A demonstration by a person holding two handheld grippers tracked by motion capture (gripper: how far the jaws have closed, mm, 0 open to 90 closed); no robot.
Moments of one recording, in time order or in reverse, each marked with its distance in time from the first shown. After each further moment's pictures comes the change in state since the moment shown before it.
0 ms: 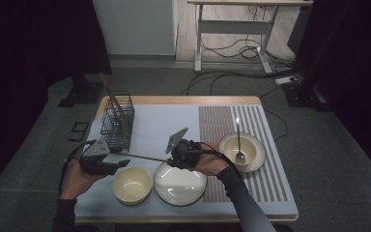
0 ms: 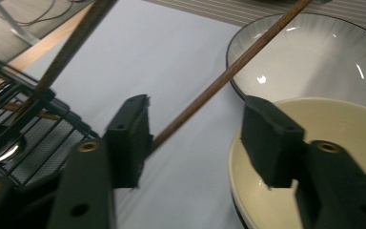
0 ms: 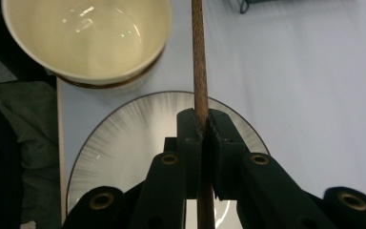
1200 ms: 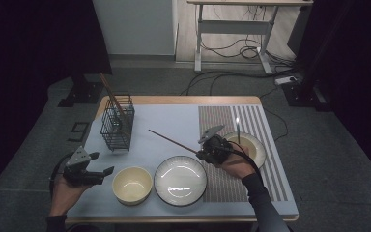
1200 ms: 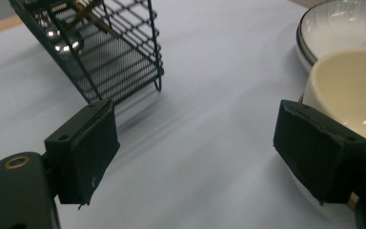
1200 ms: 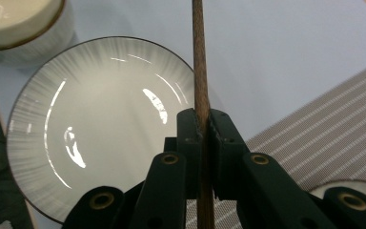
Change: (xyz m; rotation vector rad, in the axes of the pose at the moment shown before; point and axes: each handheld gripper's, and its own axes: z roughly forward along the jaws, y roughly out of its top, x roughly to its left) left arm 0.007 -0.072 -0.009 -0.001 0.159 -0.250; right arm -0.025 -0.072 -0.040 -0.017 -0.178 0.278
